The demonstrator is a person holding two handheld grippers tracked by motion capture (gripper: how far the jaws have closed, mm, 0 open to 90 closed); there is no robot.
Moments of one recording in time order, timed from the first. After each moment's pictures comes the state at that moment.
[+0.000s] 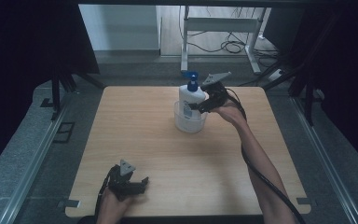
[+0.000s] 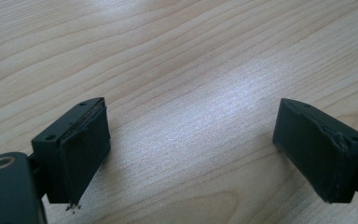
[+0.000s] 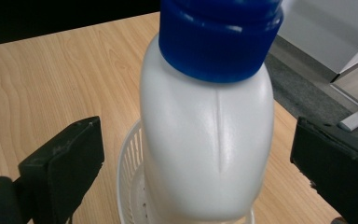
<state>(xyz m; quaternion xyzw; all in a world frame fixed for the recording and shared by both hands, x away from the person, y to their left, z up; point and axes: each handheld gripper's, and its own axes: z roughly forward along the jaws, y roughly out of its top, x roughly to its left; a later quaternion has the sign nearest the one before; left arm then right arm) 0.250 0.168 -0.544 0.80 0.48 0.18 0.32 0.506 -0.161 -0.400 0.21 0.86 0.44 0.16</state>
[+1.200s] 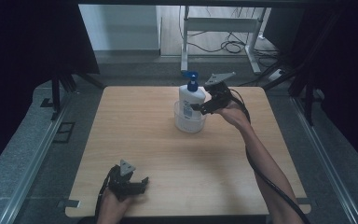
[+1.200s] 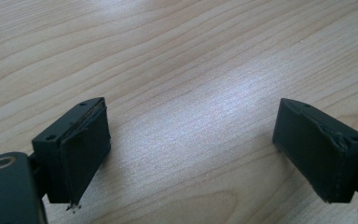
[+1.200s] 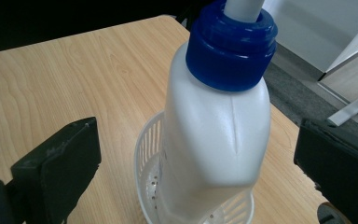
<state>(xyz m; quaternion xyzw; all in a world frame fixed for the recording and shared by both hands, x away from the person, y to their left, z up) 0.250 0.167 -0.544 0.80 0.48 0.18 0.32 0.483 -0.165 -0.382 0.22 0.85 0.44 0.17</state>
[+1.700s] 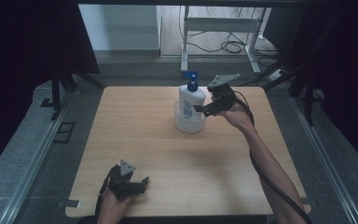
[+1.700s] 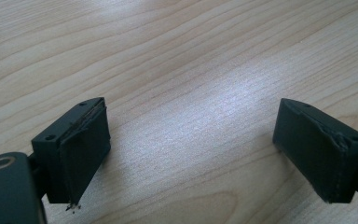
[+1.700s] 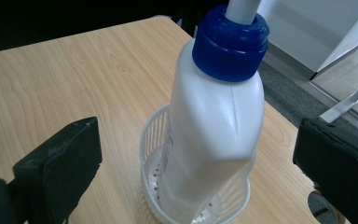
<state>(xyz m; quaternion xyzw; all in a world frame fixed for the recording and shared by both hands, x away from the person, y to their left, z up) 0.250 0.167 -0.544 0.80 0.48 0.18 0.32 0.468 -0.174 -0.374 0.23 0.85 0.44 0.18</state>
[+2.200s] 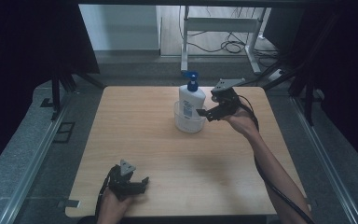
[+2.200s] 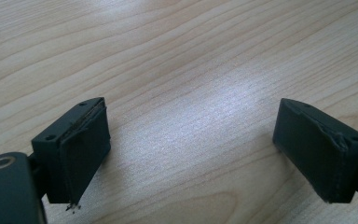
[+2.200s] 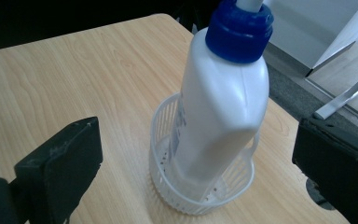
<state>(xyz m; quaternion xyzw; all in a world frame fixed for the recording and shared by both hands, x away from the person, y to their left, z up) 0.250 0.167 -0.544 0.80 0.48 0.18 0.32 0.446 -0.182 -0.372 0.23 0.85 0.43 0.19</state>
